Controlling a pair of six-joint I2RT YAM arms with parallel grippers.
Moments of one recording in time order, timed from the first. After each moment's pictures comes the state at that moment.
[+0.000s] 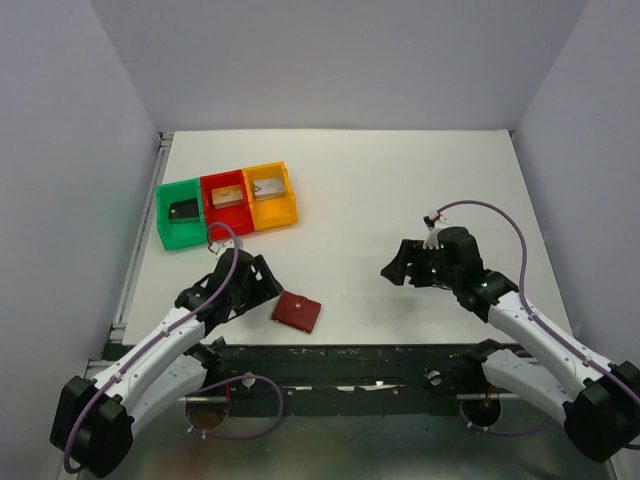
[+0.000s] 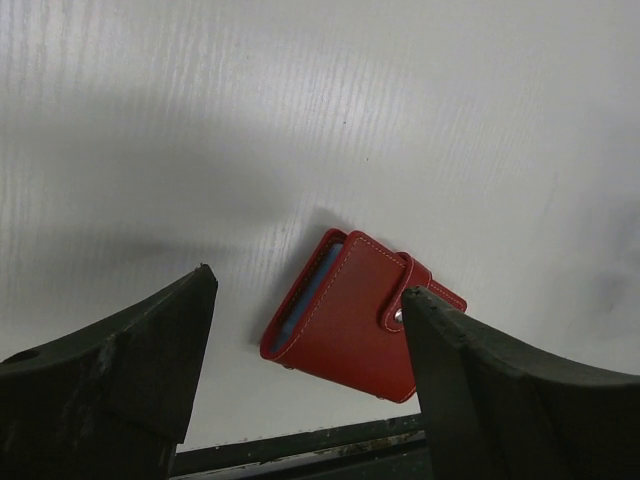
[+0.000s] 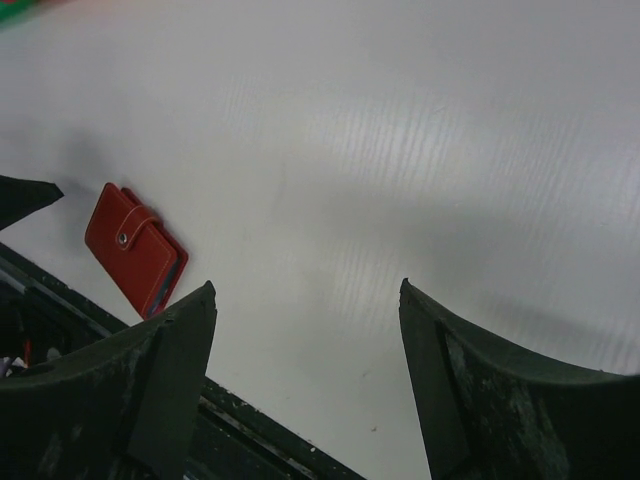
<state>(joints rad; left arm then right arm) -0.51 0.82 0.44 -0.48 -0.06 -0.88 0.46 0.90 0.54 -0.28 -0.18 0.49</state>
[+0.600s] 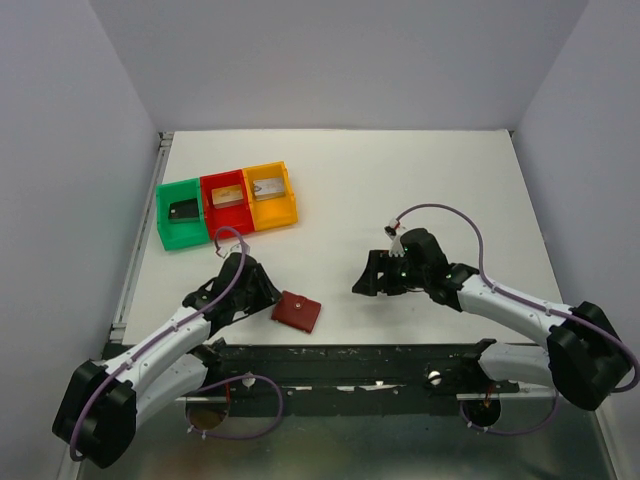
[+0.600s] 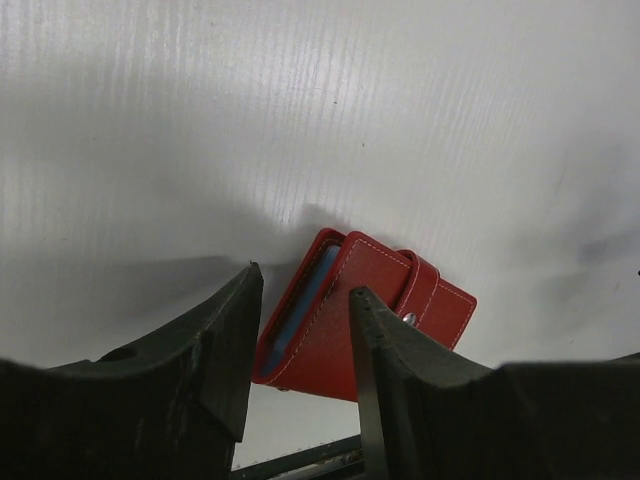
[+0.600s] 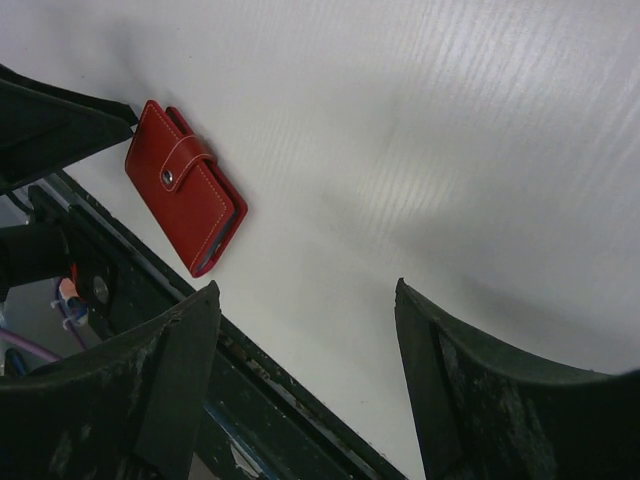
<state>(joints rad) -0.51 0.88 0.35 -0.31 0.01 -0.89 0.65 1.19 0.56 -0.09 -0.30 0.60</state>
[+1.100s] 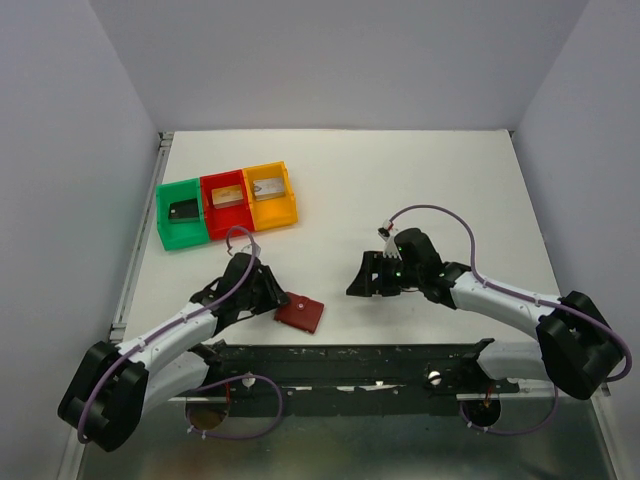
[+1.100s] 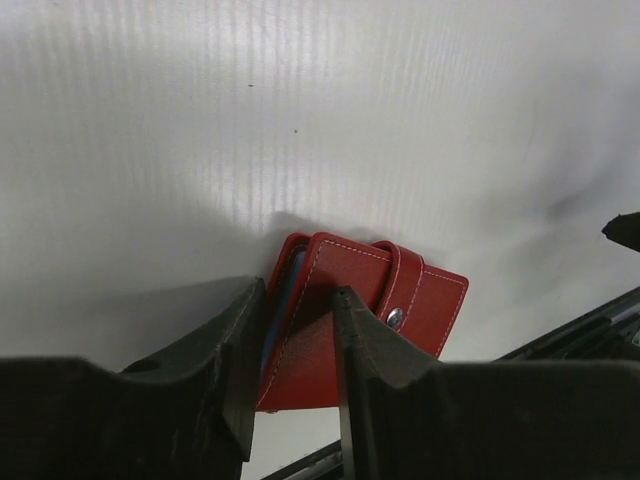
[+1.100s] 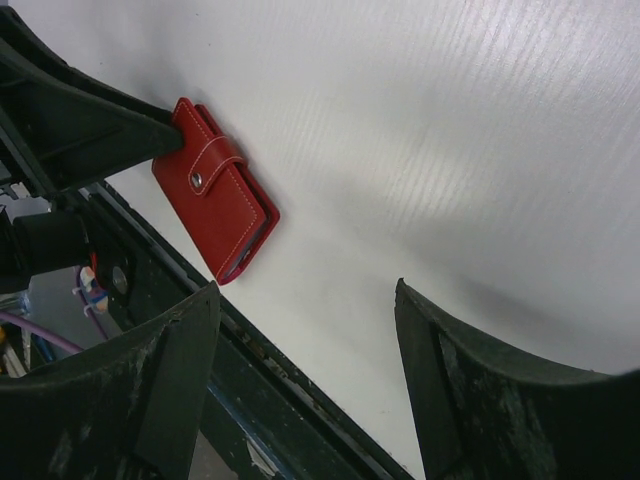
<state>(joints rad) -0.52 1.00 0.31 -0.12 0.15 -0.84 0.67 1.27 0.57 -0.03 -0.36 0.63</state>
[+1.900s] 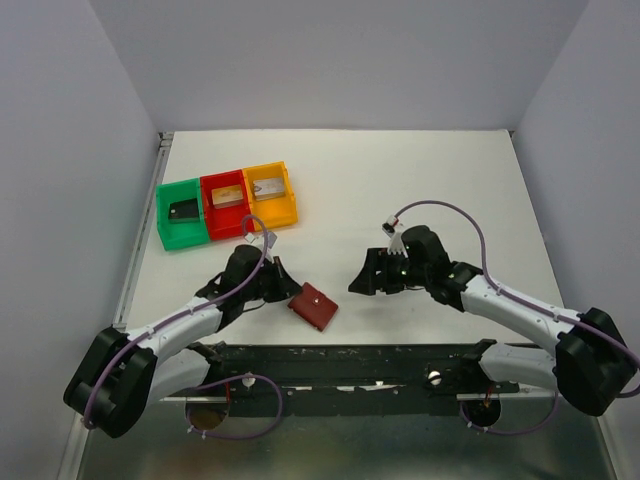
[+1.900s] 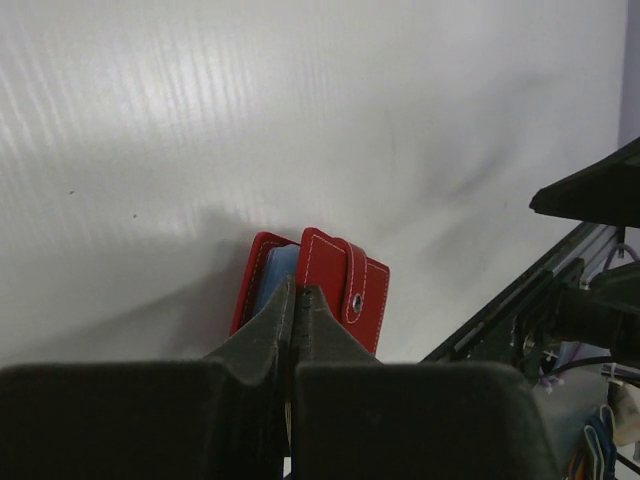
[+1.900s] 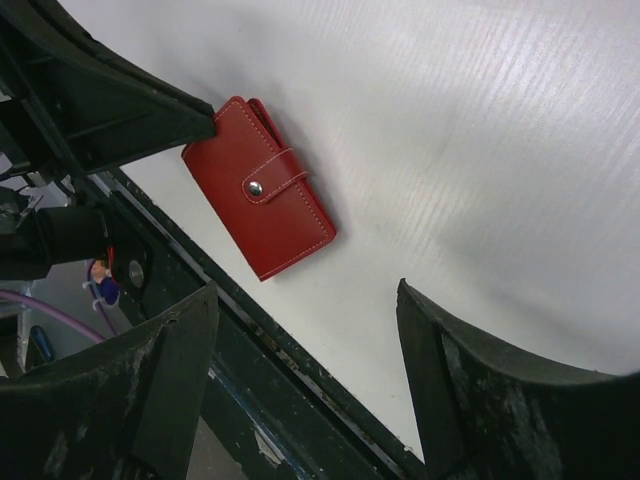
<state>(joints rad) -0.53 1.08 0.33 0.11 0.30 -0.75 0.67 1.17 0.59 -0.10 -0.35 0.60</state>
